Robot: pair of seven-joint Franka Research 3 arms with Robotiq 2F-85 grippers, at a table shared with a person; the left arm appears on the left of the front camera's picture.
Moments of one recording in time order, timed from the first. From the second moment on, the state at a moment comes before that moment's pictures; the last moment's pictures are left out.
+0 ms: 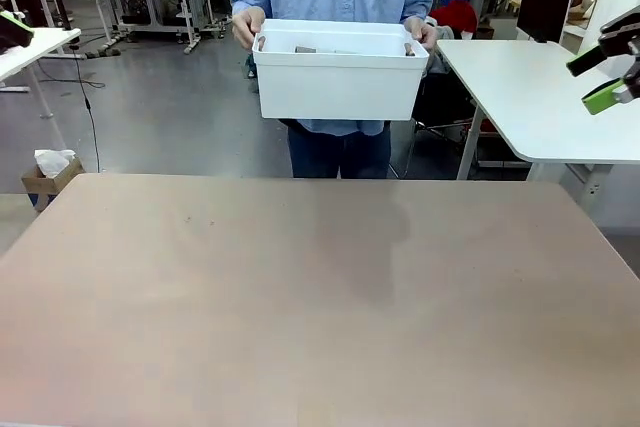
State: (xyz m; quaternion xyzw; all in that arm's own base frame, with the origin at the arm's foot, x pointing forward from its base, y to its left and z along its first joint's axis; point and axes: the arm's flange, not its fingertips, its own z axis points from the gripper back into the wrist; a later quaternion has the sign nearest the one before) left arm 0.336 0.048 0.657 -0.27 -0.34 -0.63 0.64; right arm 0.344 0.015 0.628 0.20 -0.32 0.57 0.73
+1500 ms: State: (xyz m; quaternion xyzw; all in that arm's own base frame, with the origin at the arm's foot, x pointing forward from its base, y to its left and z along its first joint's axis) left arm 0.336 0.048 0.657 -0.27 -0.34 -0.63 0.64; right arm 0.344 0.015 0.628 0.20 -0.32 0.57 0.73
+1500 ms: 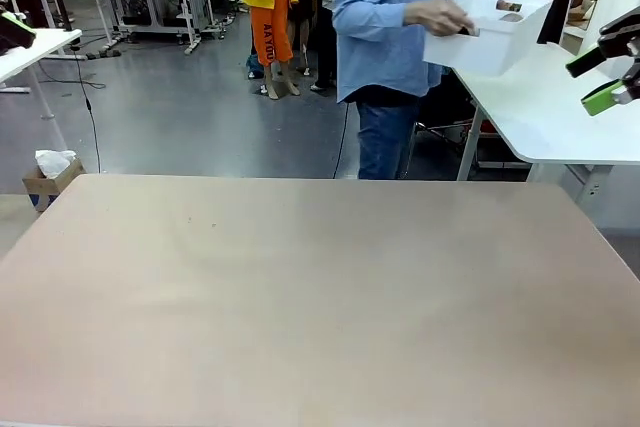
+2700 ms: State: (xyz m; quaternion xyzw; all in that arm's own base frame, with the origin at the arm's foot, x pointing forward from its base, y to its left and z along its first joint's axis) left arm 0.336 0.048 0.657 -0.27 -0.34 -0.63 0.64; right arm 0.344 0.015 0.628 0.20 -0.32 0.57 0.73
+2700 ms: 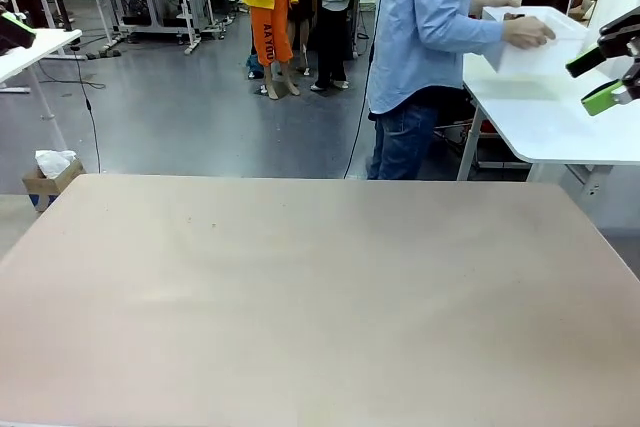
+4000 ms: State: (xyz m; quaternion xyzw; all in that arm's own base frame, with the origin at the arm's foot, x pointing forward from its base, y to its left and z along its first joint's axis) left arm 0.336 0.048 0.657 -0.27 -0.34 -0.63 0.64; right arm 0.344 0.015 0.628 0.20 -0.32 0.57 0.73
